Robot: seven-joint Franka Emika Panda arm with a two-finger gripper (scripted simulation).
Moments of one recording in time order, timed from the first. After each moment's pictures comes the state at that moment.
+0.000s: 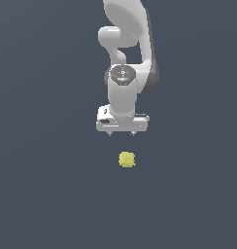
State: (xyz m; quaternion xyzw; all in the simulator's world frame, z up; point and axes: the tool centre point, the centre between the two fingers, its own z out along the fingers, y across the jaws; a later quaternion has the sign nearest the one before) arm -0.012 0.013 0.147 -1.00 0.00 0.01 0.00
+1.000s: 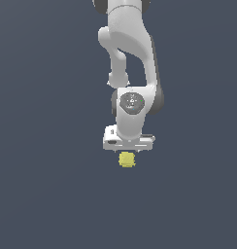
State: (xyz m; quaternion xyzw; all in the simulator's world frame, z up) arm 0.044 0.036 0.094 -1.00 0.01 0.00 0.00
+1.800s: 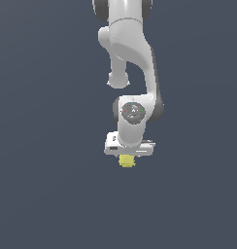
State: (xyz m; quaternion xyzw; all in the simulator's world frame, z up) arm 0.054 0.041 0.066 -1.00 0.01 0.00 0.00
